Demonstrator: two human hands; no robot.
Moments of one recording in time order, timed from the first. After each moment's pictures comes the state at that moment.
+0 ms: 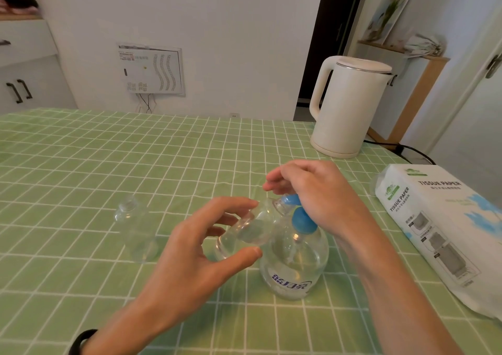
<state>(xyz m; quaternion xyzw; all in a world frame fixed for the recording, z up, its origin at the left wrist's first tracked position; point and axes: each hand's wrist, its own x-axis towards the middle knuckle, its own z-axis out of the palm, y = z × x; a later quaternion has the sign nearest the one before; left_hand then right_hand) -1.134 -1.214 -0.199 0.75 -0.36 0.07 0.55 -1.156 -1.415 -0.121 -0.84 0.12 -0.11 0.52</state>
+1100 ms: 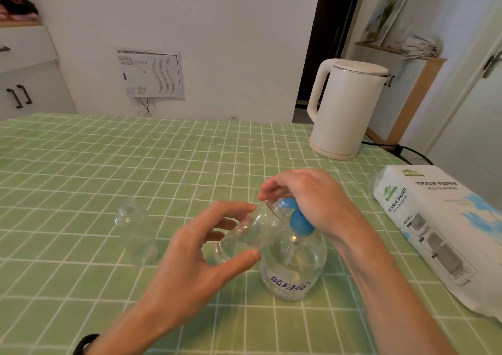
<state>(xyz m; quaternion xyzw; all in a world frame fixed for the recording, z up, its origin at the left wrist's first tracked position) -1.136 -1.215 -0.199 0.75 -0.35 0.07 0.55 -1.155 -1.415 -0.122 -0.83 0.14 -0.06 0.53</state>
